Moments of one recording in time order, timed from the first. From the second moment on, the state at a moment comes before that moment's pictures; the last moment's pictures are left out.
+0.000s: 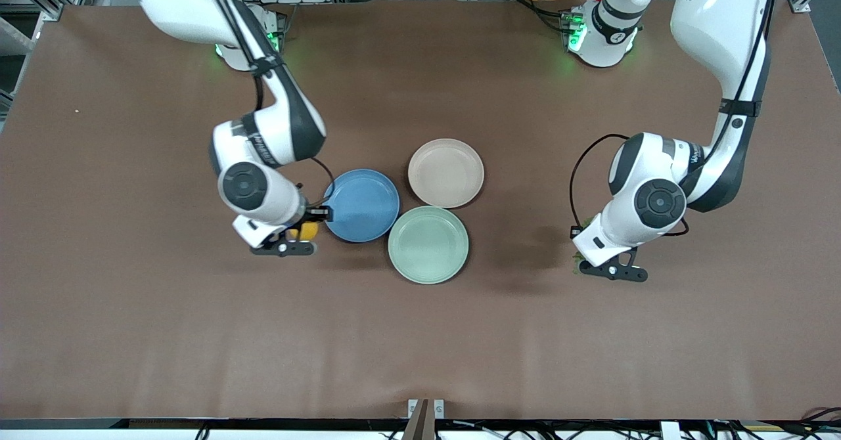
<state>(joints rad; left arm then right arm) -0.17 0.53 -0.12 -1.69 0.15 2.11 -0.17 0.50 0.50 -0.15 -1.64 0.12 1.96 0.29</state>
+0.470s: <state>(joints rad) -0.14 0.61 -0.11 -1.69 0.26 2.11 -0.17 0.35 0.48 -0.15 -1.54 0.11 1.81 0.11</state>
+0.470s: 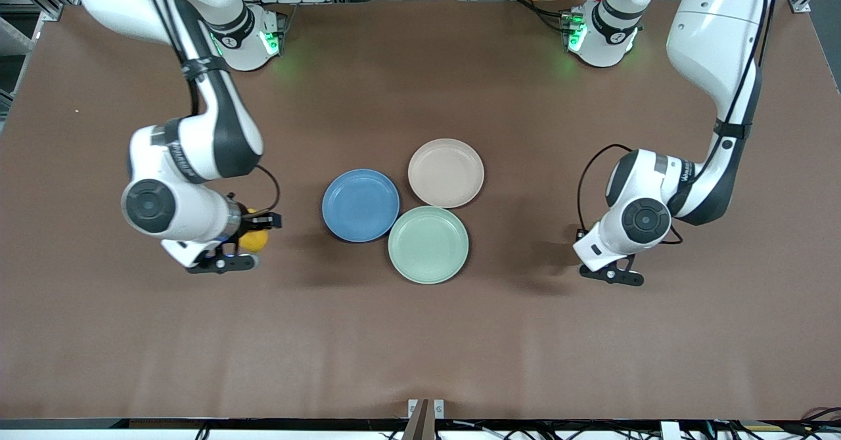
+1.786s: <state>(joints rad) -0.11 0.51 -0.12 -1.90 0.23 2.33 -0.31 0.12 0.32 -0.15 -1.61 0.04 1.69 -0.10</state>
